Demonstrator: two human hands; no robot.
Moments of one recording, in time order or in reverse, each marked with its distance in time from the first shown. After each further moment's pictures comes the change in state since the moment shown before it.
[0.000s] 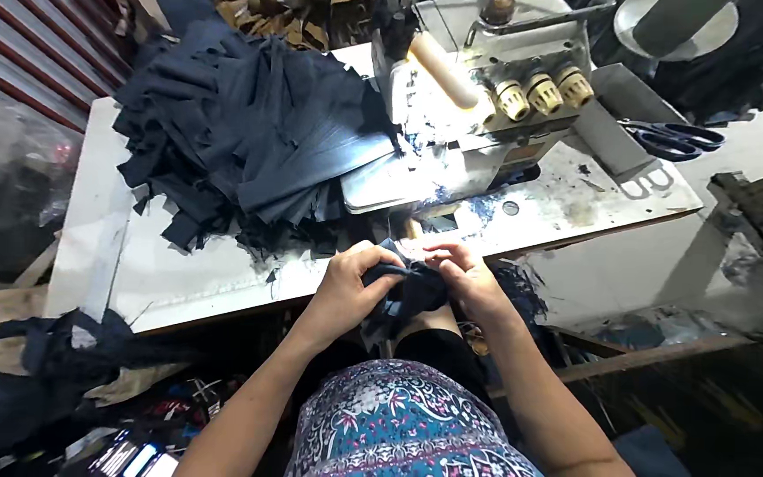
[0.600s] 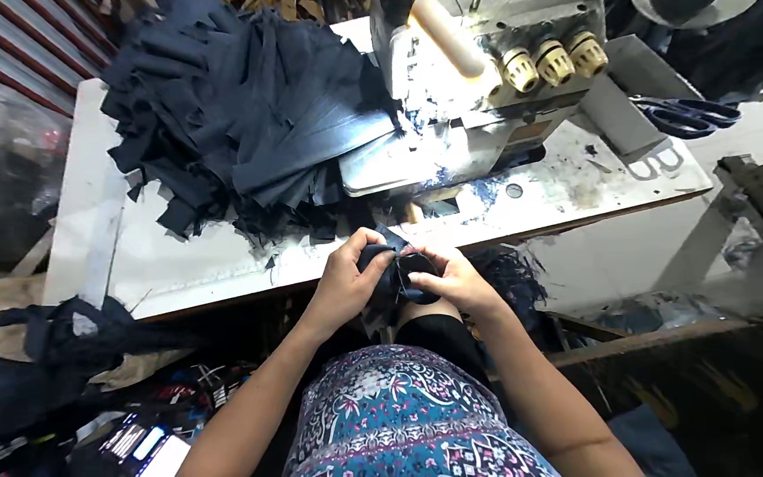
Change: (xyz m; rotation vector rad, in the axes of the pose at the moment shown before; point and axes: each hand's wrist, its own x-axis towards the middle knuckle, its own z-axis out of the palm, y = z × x) left_hand -0.014 0.000 0.007 -0.133 0.041 -0.229; right_hand 0.000 0.007 0.014 -0.077 -0.182 0.052
